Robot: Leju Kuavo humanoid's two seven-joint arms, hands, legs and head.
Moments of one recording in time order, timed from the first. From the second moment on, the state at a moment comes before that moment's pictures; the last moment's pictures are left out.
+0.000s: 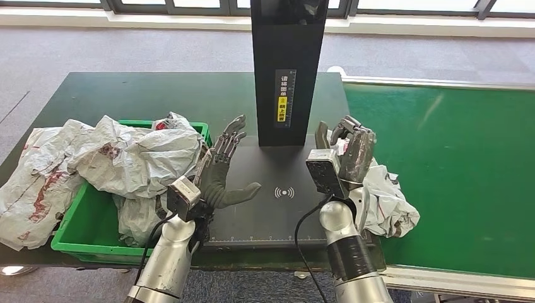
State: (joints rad) left arm -0.32 -0.33 -0.06 -1.22 -0.29 -0.23 -0.70; right arm -0.42 0.36 0.09 -1.07 0.60 -0.58 -0.63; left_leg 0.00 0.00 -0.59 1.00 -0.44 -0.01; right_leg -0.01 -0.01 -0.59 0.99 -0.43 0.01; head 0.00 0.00
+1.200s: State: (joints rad) left arm -0.32 -0.33 -0.07 -1.21 -0.30 -0.19 -0.70; right arm -0.34 0.34 -0.27 -1.03 1.38 -0.70 -0.21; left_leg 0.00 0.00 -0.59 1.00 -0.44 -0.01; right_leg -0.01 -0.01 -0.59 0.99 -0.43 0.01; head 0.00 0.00
